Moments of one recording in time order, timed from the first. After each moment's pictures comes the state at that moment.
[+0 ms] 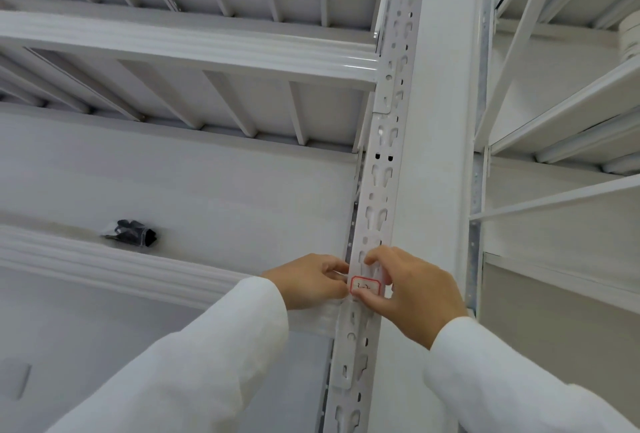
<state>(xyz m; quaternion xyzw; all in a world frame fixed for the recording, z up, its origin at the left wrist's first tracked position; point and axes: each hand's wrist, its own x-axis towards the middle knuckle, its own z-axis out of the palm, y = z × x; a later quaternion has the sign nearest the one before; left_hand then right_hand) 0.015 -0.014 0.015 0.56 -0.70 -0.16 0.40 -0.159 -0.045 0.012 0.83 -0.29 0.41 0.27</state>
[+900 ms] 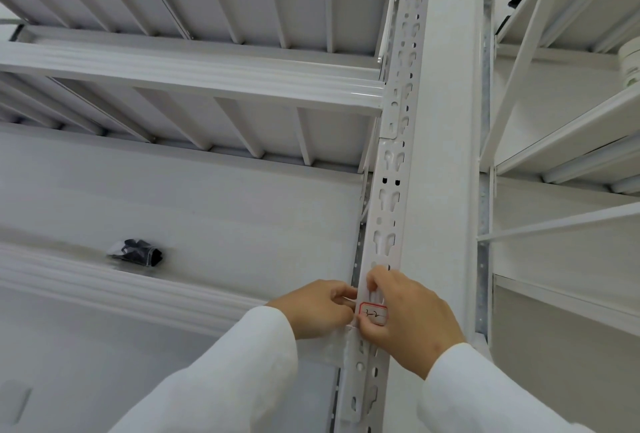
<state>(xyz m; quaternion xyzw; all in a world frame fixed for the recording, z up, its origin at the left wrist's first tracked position) 0.014 -0.010 0.016 0.55 -0.71 -0.16 0.41 -0.142 -0.034 0.016 0.83 -0.34 0.38 0.24</state>
